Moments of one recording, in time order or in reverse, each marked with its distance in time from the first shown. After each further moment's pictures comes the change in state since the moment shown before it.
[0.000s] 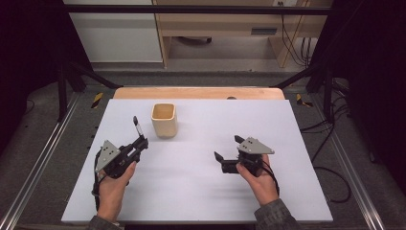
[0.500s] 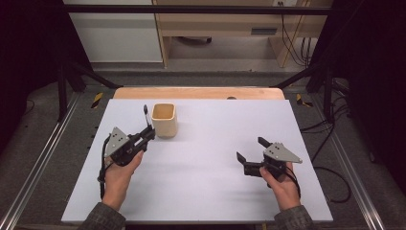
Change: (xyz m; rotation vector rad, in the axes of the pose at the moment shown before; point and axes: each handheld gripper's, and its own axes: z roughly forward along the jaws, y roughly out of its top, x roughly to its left) left arm -0.004 0.033 0.029 0.030 -0.031 0.049; right arm -0.035 -0.019 -0.045 -0.068 -0.097 0.012
